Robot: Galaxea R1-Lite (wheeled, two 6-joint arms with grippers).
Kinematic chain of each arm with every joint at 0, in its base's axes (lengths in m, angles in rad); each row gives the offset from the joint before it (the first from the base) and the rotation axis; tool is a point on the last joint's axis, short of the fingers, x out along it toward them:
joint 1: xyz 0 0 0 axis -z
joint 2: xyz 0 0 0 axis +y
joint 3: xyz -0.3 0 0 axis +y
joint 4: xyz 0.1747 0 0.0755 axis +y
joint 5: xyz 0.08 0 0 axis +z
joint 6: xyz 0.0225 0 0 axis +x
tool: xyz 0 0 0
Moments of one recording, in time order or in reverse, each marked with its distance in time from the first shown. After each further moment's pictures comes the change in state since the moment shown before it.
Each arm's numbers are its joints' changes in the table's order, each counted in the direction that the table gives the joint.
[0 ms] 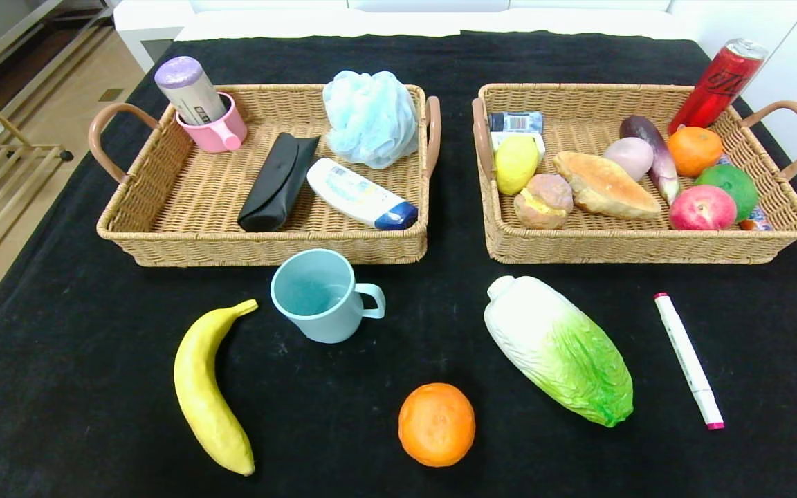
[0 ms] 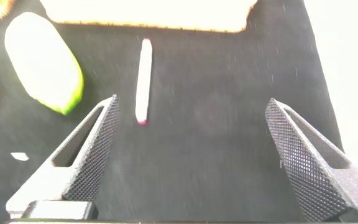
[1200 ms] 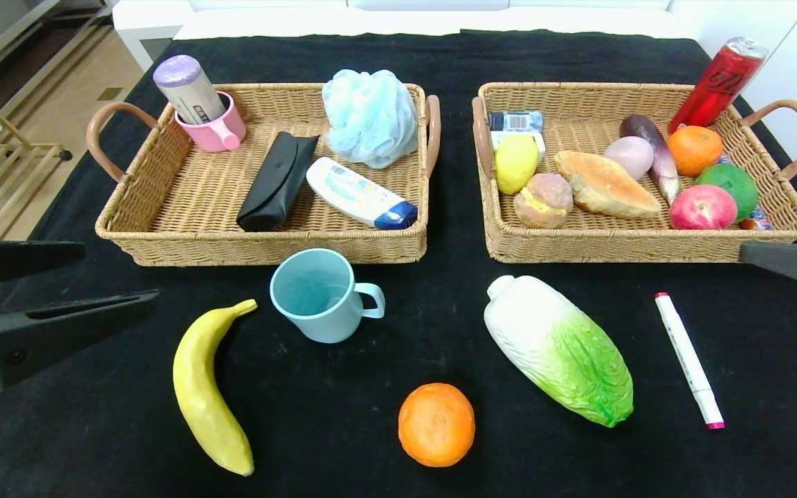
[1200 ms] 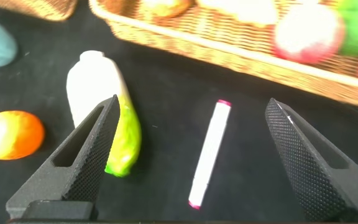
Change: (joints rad) left arm 0.244 0.745 -0.531 0.051 -0.170 0.073; right arm -0.251 0.838 -0.589 0.058 0.084 -0.005
